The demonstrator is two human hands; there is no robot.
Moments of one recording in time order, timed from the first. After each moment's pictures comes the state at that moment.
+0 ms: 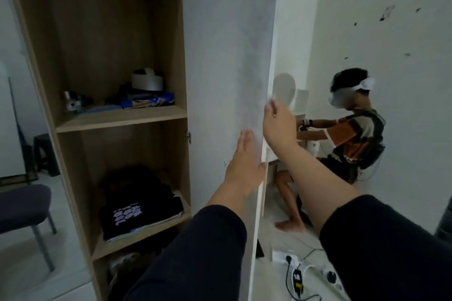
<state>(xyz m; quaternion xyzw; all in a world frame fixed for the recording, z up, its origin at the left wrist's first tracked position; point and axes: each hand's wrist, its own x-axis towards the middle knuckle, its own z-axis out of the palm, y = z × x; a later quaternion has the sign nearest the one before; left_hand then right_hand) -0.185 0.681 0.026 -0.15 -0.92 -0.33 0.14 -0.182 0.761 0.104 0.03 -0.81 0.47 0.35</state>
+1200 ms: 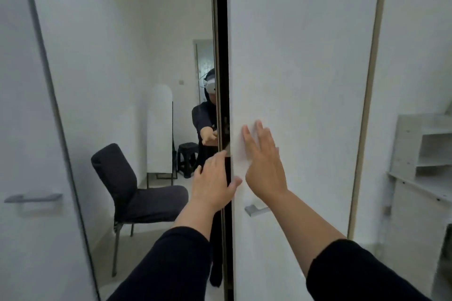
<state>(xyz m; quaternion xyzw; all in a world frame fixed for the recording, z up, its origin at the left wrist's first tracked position) -0.201 0.253 0.041 0.11 -0.93 -0.12 0.32 -0.254 0.376 0.065 0.34 -0.84 0.31 0.29</state>
